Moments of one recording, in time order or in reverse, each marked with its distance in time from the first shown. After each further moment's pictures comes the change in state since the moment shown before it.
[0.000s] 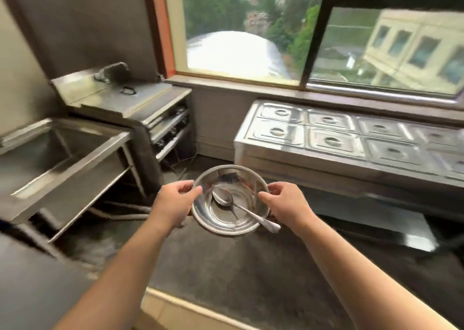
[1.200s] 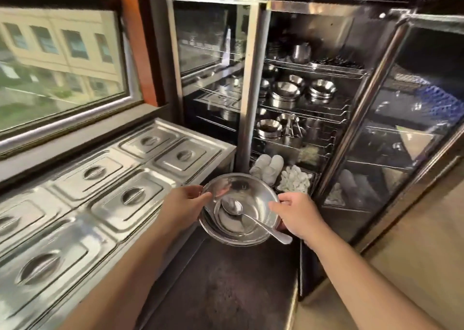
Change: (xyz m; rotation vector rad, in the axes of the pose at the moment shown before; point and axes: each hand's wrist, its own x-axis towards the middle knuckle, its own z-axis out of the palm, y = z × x) left_hand 0.069 0.310 0.739 0.240 -1.275 0.667; right_hand 0.096 0.311 -0.458 0.250 1.112 0.748
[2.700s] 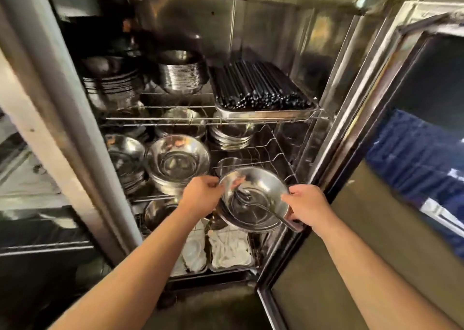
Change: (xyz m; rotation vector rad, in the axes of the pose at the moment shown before) left_hand 0.695 0.241 0.424 0.092 -0.643 0.399; right_hand 0.627 0.042 -0.228 -0.026 0.575 0.417
